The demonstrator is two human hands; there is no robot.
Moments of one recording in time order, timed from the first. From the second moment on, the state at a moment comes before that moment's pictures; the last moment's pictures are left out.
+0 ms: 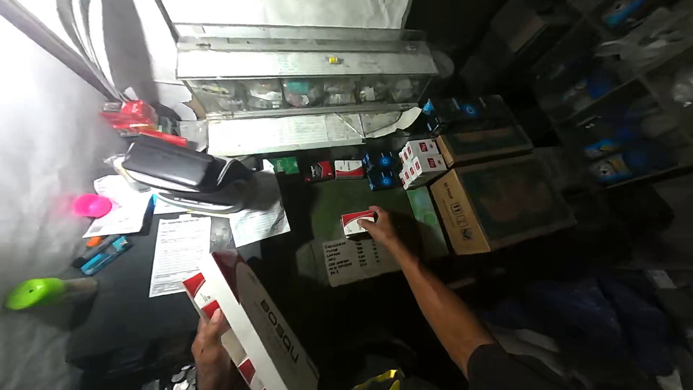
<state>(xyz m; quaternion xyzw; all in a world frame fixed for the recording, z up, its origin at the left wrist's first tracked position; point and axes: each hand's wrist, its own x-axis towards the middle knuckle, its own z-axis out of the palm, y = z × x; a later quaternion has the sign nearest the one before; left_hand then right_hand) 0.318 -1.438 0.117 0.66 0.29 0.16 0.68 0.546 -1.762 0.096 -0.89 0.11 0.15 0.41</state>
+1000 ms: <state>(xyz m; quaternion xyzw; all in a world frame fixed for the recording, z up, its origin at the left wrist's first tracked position) 0.319 -1.447 0.120 0.71 0.34 0.17 0.60 0.562 -1.768 0.086 -0.93 -0.27 0.24 0.07</state>
